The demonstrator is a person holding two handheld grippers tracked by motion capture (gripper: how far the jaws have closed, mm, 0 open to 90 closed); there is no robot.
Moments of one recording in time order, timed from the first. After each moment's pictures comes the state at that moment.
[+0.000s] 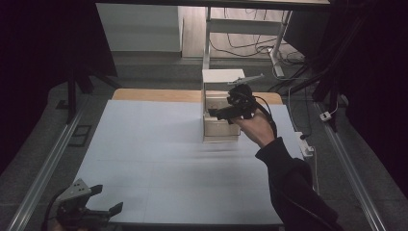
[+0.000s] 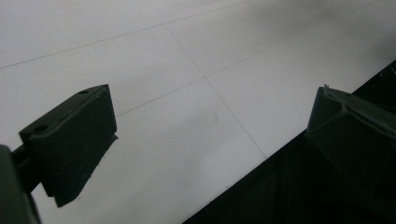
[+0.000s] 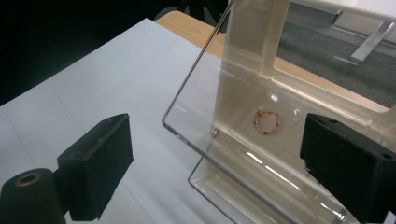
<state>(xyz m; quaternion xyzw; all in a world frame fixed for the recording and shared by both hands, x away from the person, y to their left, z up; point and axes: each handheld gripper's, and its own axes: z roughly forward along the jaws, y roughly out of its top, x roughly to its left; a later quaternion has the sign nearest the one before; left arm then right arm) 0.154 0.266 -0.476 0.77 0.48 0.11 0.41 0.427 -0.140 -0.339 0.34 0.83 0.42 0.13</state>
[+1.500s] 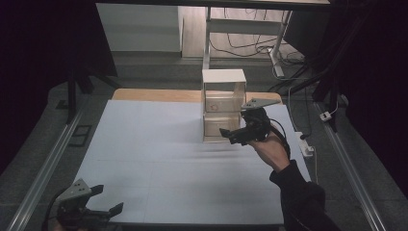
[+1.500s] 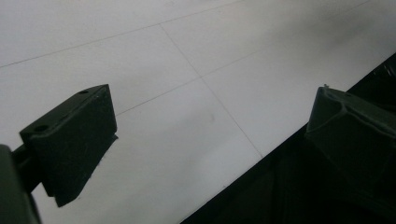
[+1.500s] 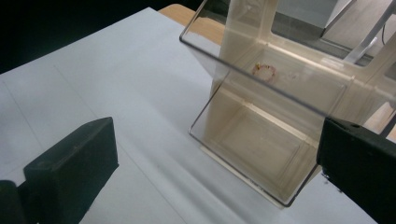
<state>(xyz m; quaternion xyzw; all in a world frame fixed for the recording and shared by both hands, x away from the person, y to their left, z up) 0.154 0.267 -0.477 0.77 0.48 0.10 0.41 0.376 -0.178 -0.361 0.32 0.83 0.43 0.16</state>
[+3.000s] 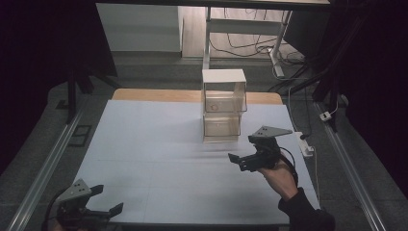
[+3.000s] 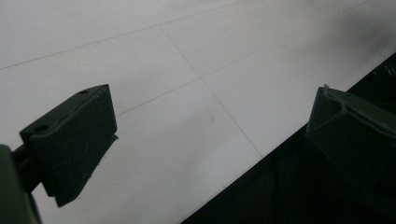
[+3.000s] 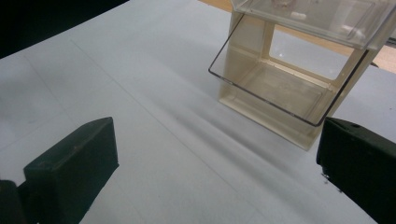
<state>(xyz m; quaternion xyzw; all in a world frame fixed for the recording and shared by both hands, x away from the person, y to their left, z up) 0.154 0.266 -0.476 0.77 0.47 0.10 0.41 0.327 -0.214 -0.406 0.32 0.83 0.44 0.14</state>
